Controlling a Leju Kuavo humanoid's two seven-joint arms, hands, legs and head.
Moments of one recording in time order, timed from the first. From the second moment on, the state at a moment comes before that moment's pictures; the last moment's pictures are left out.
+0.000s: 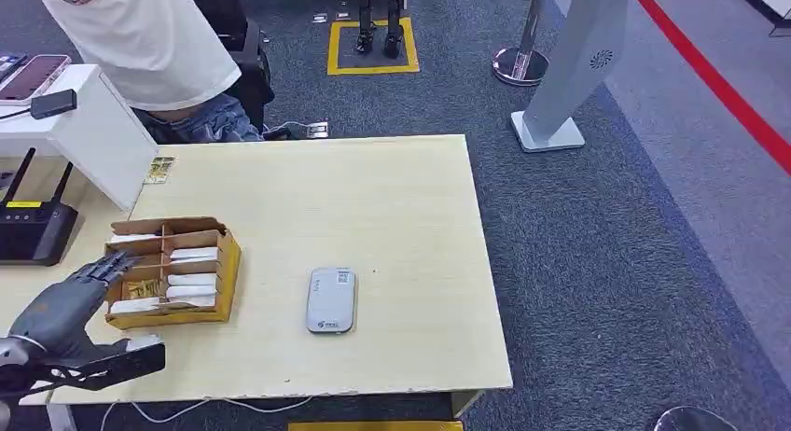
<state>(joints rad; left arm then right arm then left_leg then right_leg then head) -0.10 0.85 -0.39 -1.65 -0.57 -0.30 0.14 -0.08 0.11 -0.98 -0.21 1.45 0.00 0.26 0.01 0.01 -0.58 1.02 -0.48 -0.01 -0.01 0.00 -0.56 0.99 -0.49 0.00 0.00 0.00</state>
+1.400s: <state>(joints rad) -0.20 0.69 -0.49 -1.49 -0.59 -0.27 0.13 -0.08 0.11 -0.97 -0.21 1.46 -0.01 0.26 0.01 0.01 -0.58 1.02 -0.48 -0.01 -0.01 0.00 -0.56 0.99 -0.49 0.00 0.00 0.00</state>
